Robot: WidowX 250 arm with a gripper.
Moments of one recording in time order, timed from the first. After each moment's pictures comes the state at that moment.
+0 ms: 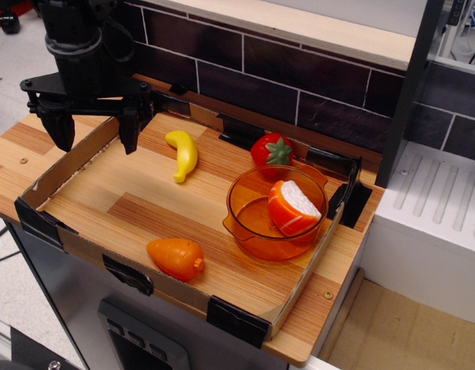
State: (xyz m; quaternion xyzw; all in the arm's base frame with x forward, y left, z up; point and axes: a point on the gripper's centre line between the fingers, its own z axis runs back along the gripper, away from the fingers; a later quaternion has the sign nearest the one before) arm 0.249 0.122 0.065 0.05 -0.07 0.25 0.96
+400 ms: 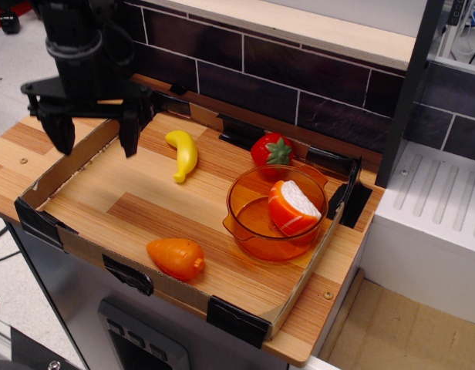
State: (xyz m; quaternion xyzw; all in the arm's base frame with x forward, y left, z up) arm 0.245 0.119 0.060 0.05 -0.06 0.26 0.96
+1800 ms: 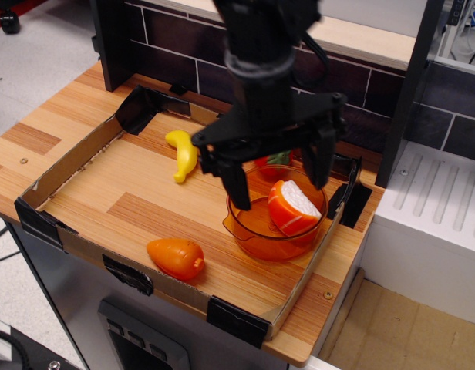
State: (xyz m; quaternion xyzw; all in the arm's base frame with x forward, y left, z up) arm 0.250 -0.050 0.091 -0.07 -0.05 0.39 0.92
